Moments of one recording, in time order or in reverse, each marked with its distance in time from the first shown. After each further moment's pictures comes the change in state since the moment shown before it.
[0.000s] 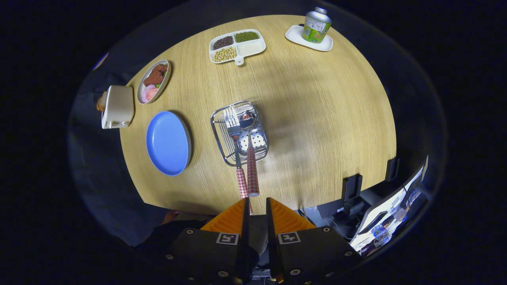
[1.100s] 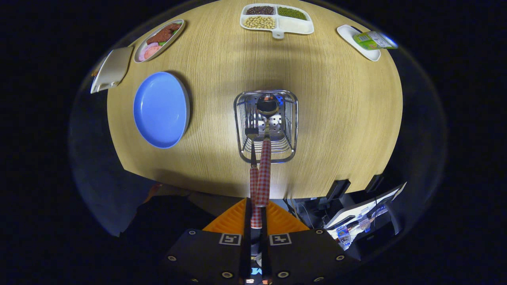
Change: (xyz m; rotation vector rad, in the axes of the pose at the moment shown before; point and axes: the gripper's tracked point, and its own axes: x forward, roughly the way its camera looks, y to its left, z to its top) arm 0.013 0.020 0.007 -0.197 0.341 -0.138
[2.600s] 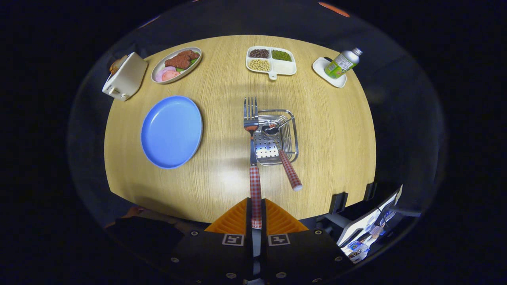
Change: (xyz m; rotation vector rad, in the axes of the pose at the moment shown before) arm 0.001 0.019 -0.020 0.006 -0.421 -0.147
